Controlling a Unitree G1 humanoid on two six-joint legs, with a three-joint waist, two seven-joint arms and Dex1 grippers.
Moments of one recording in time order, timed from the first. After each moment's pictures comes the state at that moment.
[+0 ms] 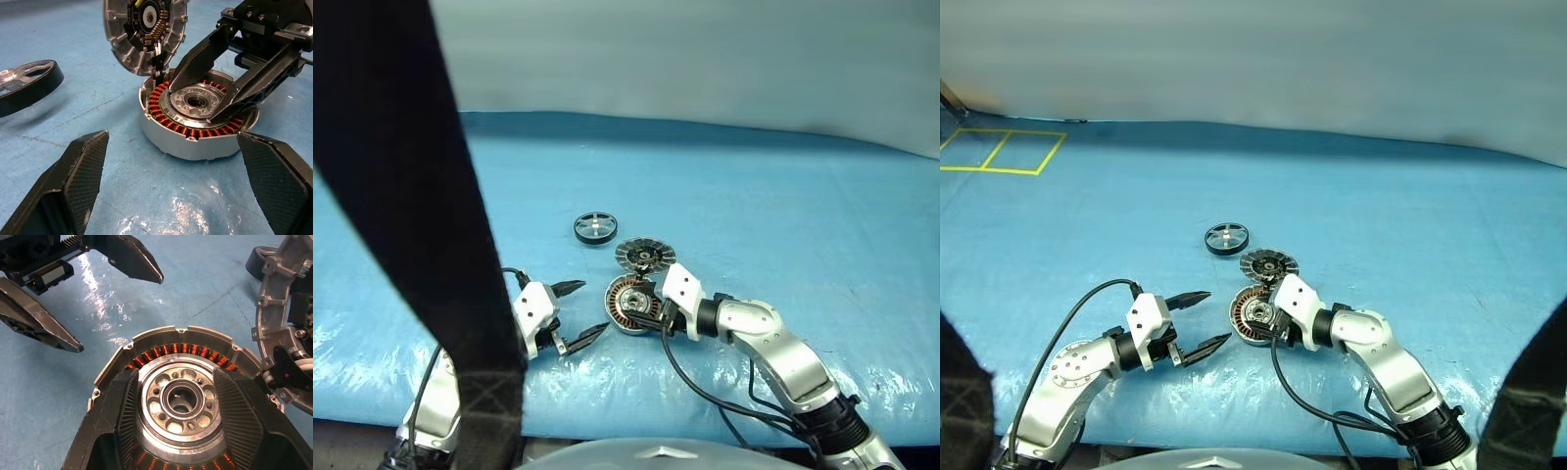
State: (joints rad) left arm 0.18 0.51 -0.17 -0.30 -0.25 0.08 -0.79; right arm -0.07 -0.46 0.32 -0.36 0.22 0.46 0.76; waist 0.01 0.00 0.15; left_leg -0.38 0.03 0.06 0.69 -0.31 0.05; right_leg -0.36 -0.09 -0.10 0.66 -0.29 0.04
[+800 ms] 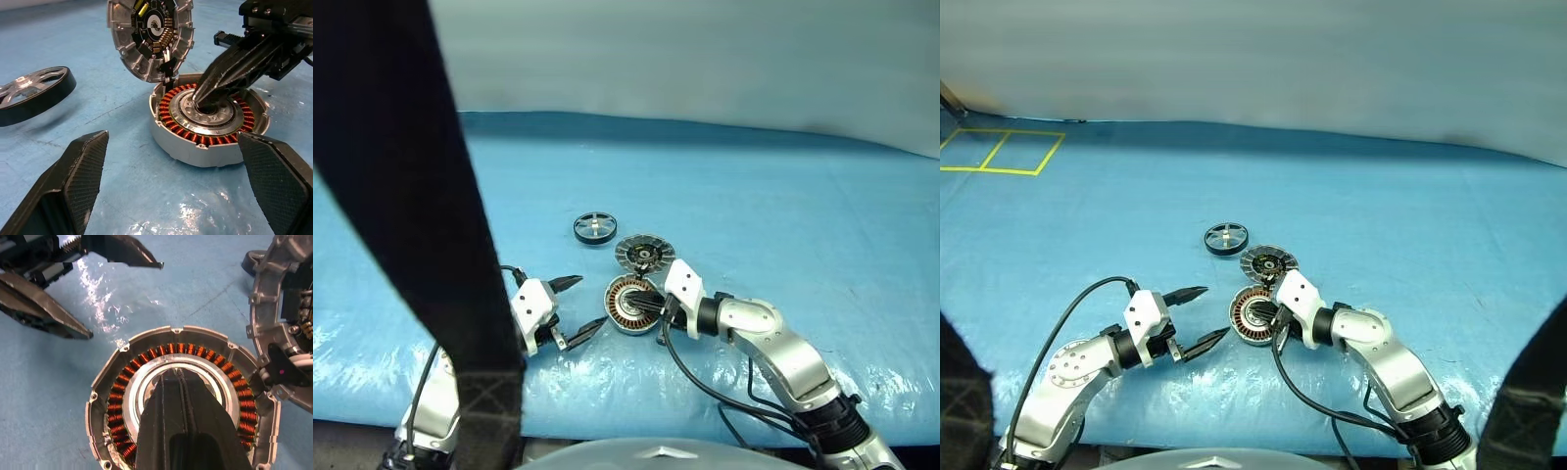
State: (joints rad) left arm 0.18 0.51 -0.15 -0.32 -0.24 0.09 -0.73; right arm -0.07 -0.48 0.34 -0.35 0.20 0.47 0.73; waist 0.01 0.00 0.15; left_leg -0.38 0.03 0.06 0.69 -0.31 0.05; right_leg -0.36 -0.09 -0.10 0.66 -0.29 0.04
